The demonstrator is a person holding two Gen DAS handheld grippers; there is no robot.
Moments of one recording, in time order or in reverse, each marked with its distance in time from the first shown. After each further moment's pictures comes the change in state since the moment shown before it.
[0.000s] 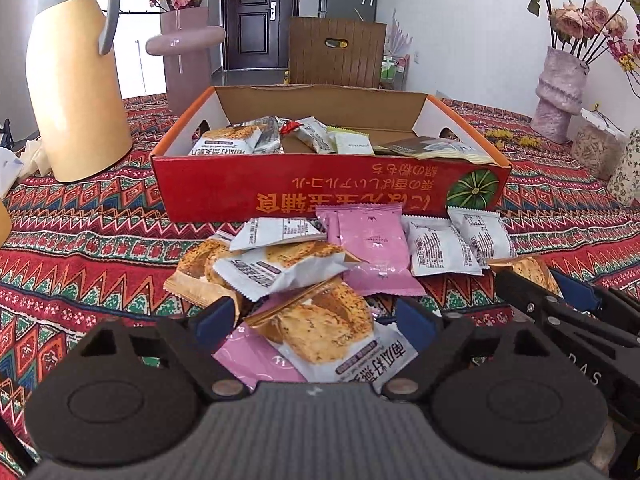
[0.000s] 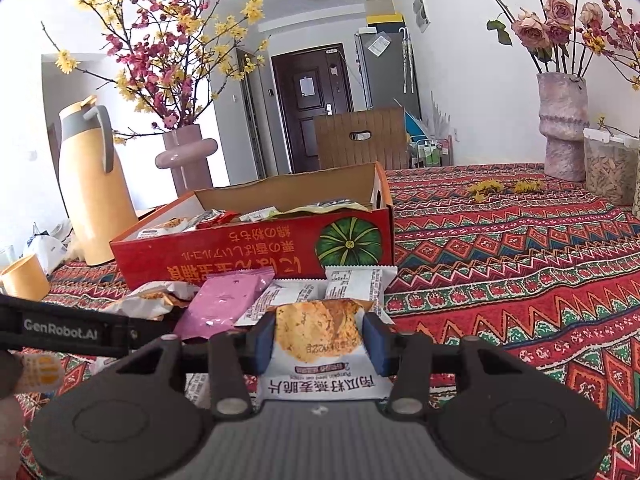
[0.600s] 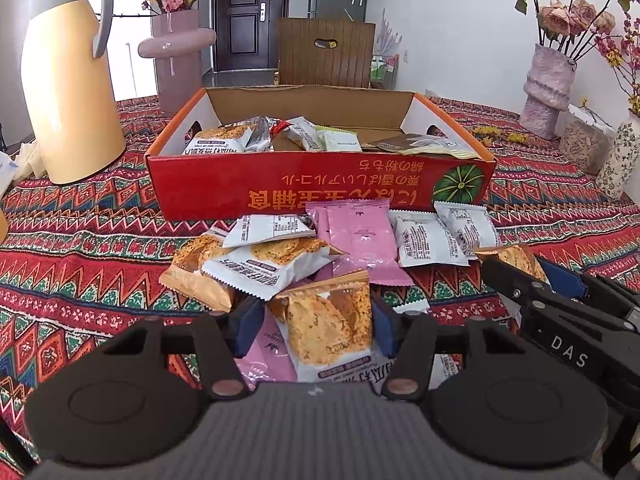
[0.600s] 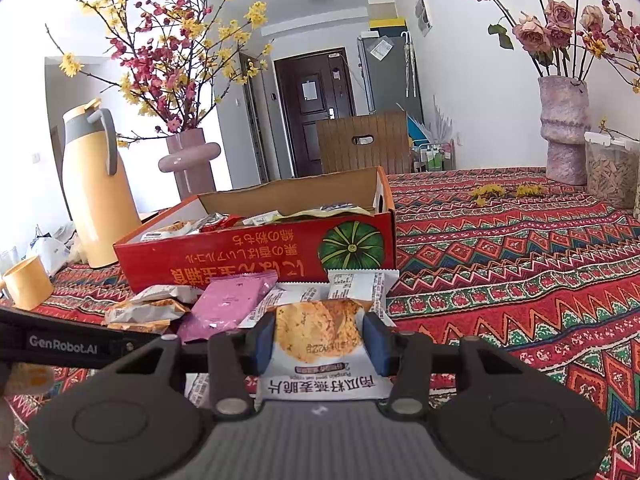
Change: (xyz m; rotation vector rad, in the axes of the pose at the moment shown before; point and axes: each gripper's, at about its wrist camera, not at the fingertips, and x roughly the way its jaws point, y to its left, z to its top) left arm -0.012 0.000 -0.003 0.021 -0.016 -0.030; right arm -0.003 0.000 0.000 -0.001 -0.013 0.005
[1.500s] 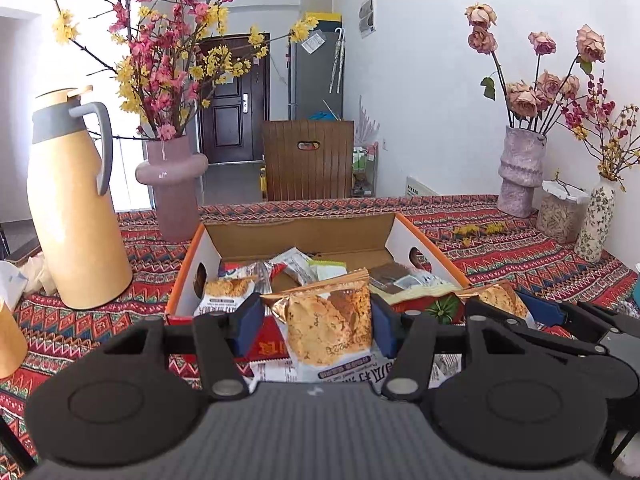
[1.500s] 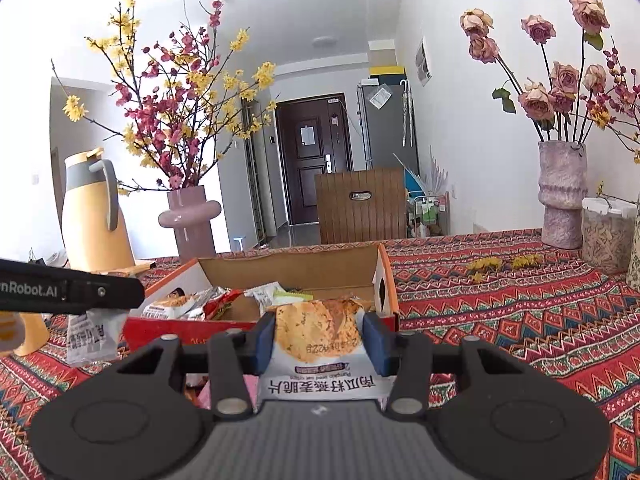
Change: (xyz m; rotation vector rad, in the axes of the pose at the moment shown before) left arm -0.050 0.002 0.061 0.072 -0.285 -0.016; right arm -0.009 0.015 0.053 -0.040 -0.152 -0.029
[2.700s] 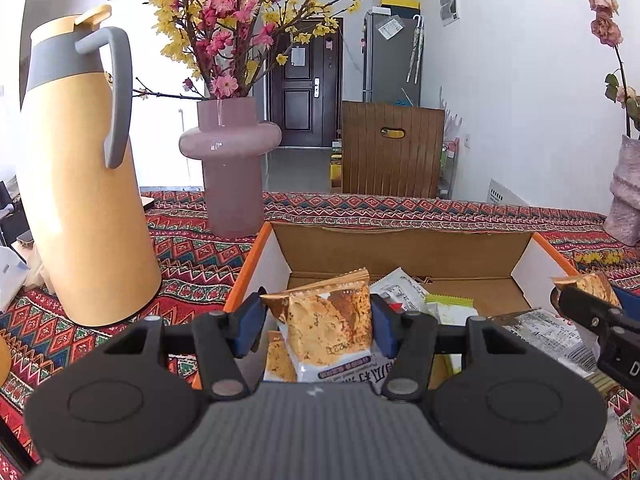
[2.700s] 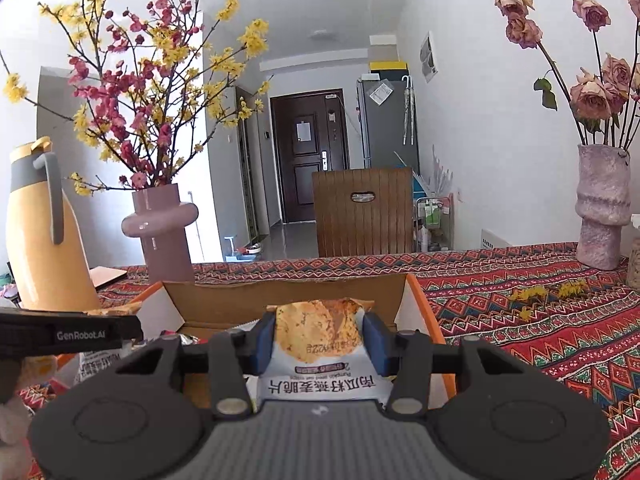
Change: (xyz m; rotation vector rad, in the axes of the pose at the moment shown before) left arm 0.146 0.066 0.012 -0.105 0.038 0.190; right arm 0.139 0.013 0.032 -0.023 0.023 -0.026
